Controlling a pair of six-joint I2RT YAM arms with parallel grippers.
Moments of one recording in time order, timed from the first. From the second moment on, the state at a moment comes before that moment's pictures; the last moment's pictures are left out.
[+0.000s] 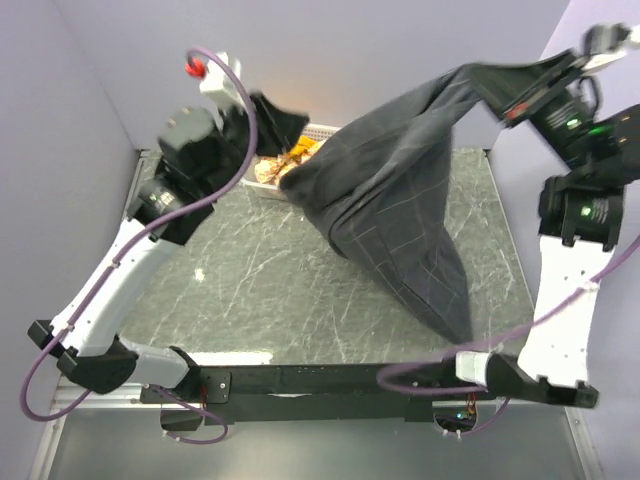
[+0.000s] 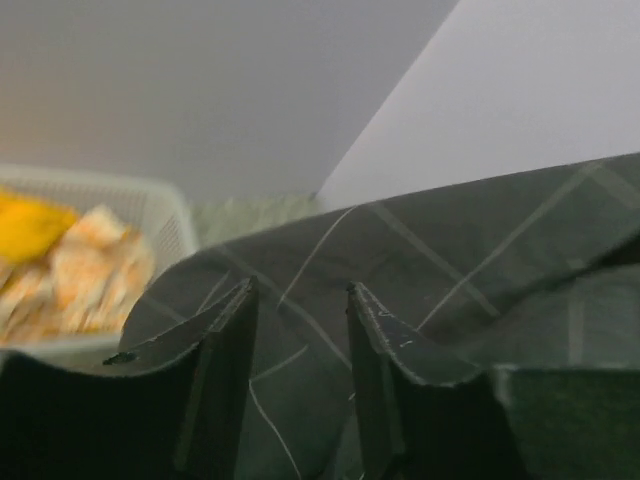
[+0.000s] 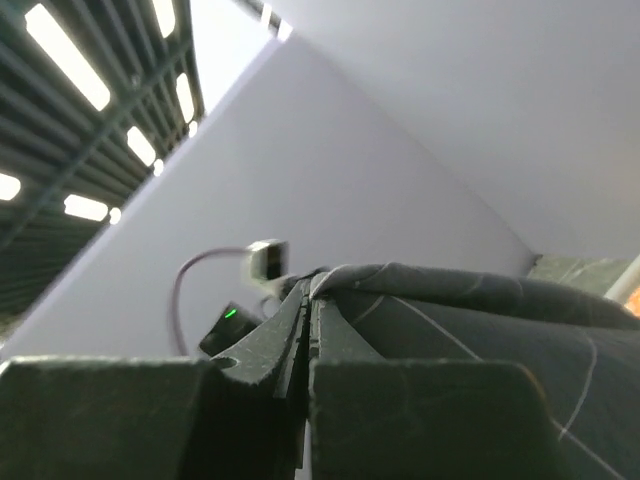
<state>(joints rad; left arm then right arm) -0.67 1.36 1.84 -0.31 -0.07 -0.51 -0.20 1.25 1.91 -0.07 -0.82 1.37</state>
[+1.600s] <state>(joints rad) -0.51 1.19 0.61 -0.07 -0.03 -1.02 0.77 0.75 0.47 -0.41 0.17 0.80</state>
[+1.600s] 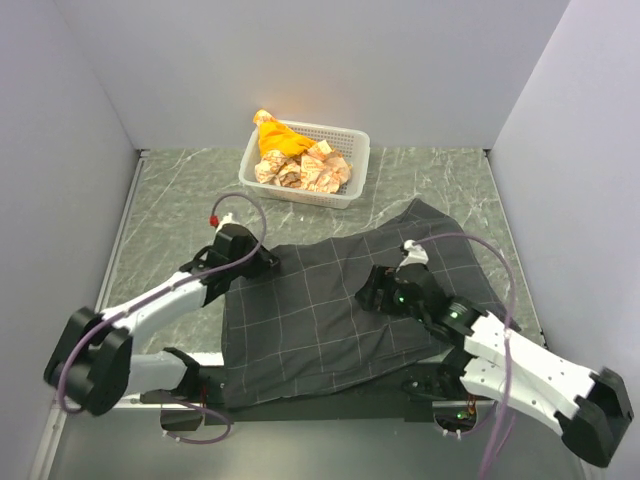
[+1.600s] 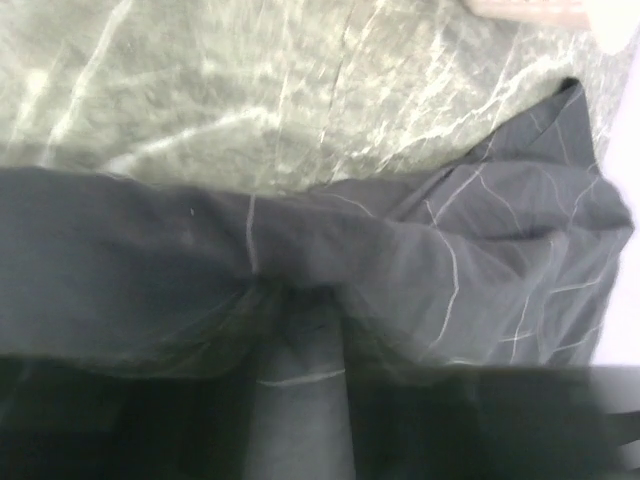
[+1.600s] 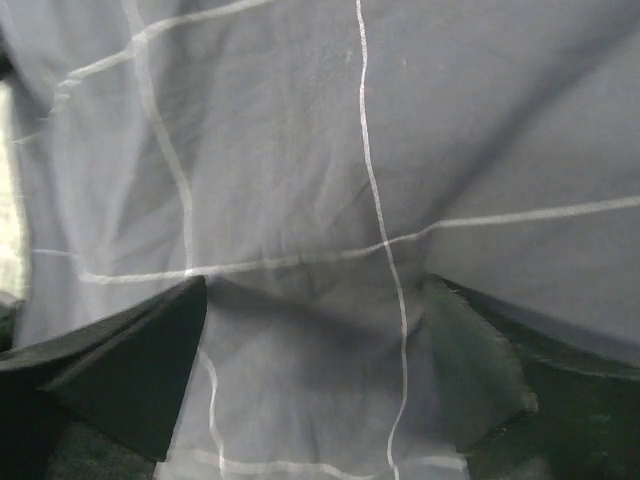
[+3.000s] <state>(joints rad) -0.21 1.22 0.60 -0.05 0.08 -1.02 1.11 0.74 0.63 -0.46 0.23 0.73</state>
